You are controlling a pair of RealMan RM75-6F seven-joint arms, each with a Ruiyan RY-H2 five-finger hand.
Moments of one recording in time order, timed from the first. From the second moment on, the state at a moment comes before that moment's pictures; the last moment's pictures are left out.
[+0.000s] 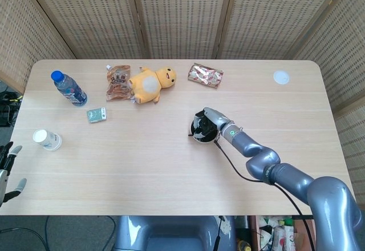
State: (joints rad) left arm -0.03 -1.11 -0.01 -1.56 1.47 1.48 0.10; right arm 1.06 -1.65 0.27 -0.90 -1.37 0.30 0.90
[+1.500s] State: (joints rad) left arm -0.08 -1.14 -0.02 -1.53 1.55 1.51 0.09; right arm 0.49 -1.39 0.14 -1.42 -1.16 1.32 -0.21
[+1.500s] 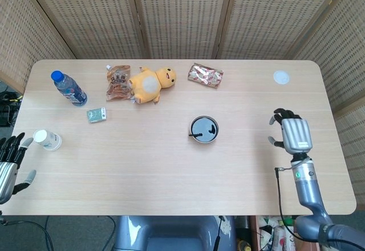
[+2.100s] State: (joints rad) left arm -0.06 -1.13 -0.01 -1.54 1.57 1.53 0.09; right arm 0.28 -1.31 0.06 -1.58 -1.22 1.48 -0.31
